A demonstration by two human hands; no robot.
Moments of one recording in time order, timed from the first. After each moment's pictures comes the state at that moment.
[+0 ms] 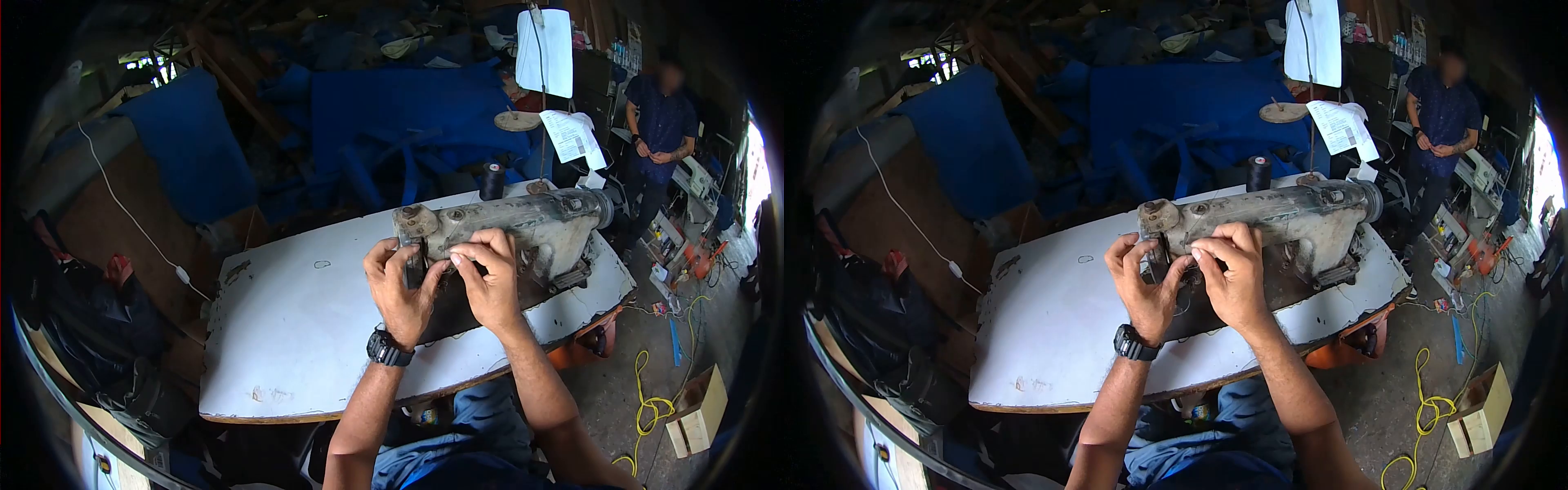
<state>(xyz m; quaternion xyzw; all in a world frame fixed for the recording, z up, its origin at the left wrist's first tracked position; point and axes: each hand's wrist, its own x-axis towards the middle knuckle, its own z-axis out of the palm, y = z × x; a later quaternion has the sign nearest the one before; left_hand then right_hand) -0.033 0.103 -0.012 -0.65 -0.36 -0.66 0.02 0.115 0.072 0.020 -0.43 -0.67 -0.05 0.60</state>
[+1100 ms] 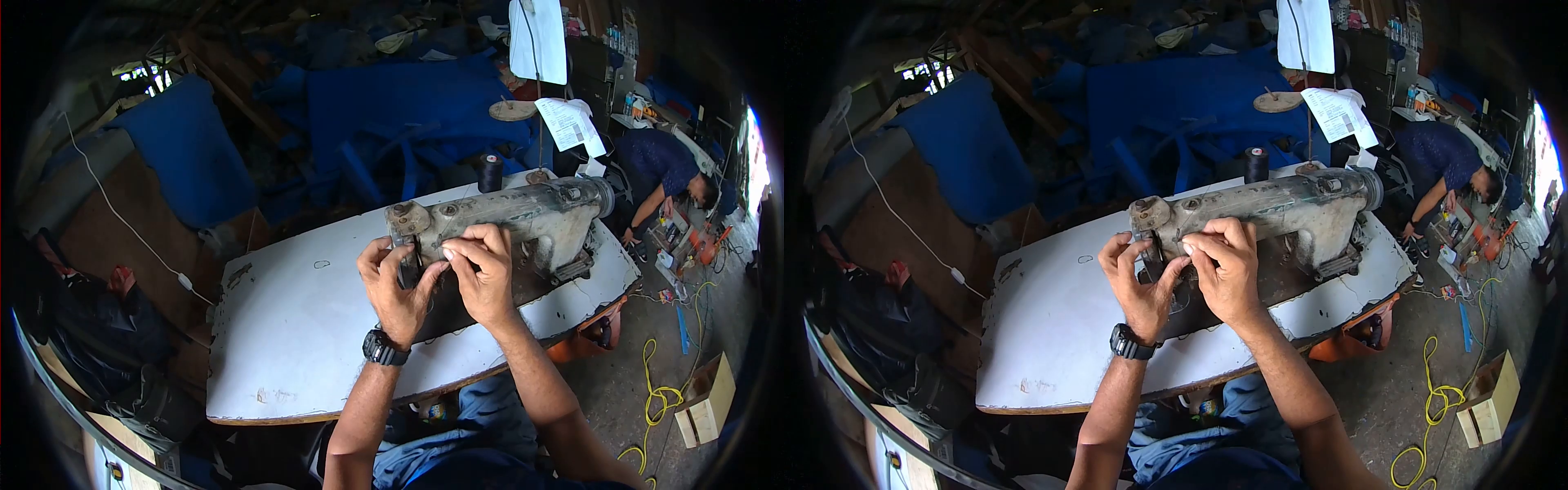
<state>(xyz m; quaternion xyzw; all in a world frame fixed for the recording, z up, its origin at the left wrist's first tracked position) -0.035 0.103 -0.014 -0.67 -0.35 -0.65 0.01 0.114 0.078 0.013 -0.42 -0.66 -0.09 0.62</state>
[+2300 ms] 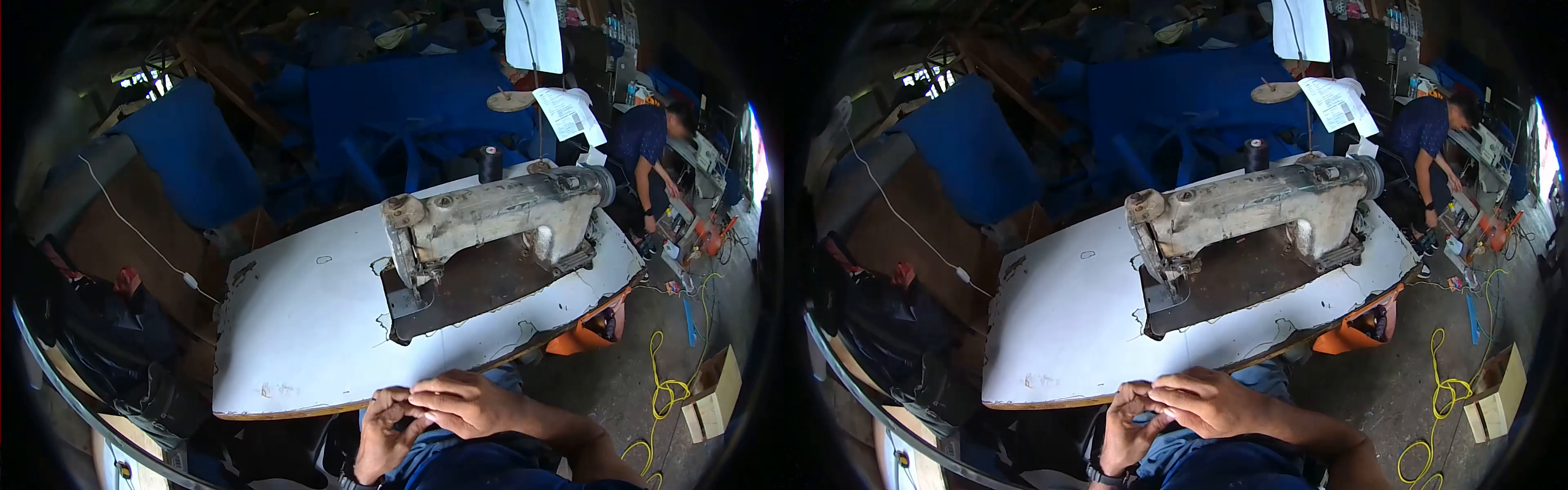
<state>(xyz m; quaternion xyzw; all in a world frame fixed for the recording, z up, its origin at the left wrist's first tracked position) -0.114 -0.097 -0.051 -0.72 -0.44 -0.41 -0.34 0.096 -0.068 -0.036 -0.24 -0.86 0.21 0.40</state>
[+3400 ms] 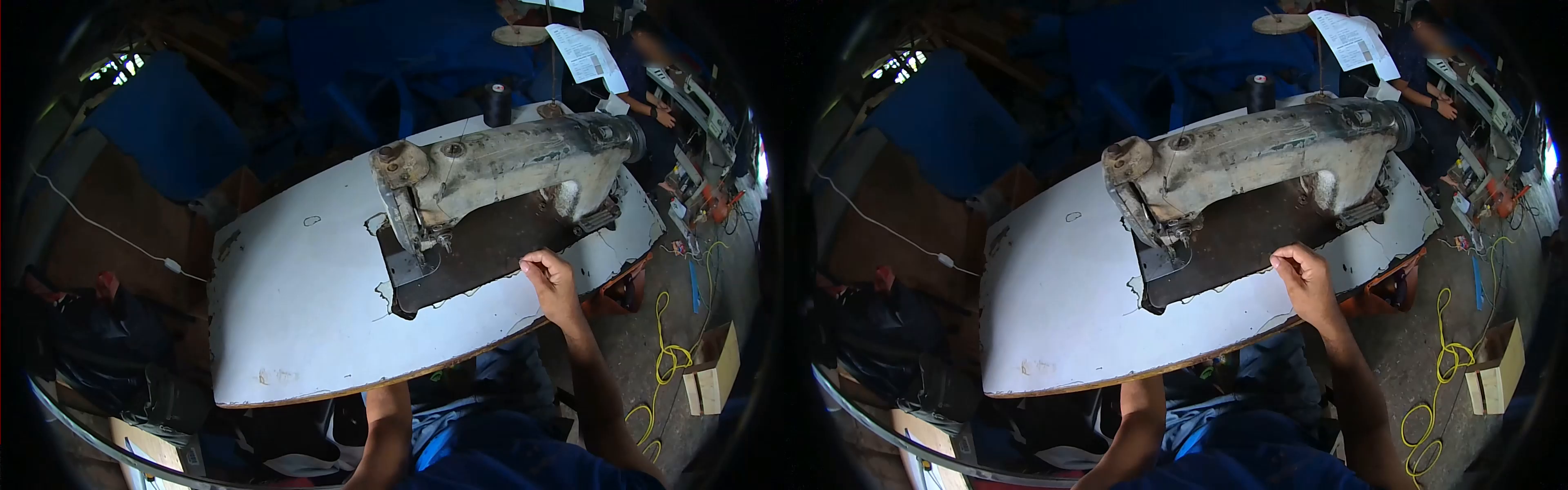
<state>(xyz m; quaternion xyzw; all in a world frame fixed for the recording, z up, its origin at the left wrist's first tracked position) -0.160 -0.068 -0.335 -0.52 -0.69 -0.25 -0.43 0.209 0.024 -0.105 -0.54 -0.59 0.25 0.55</state>
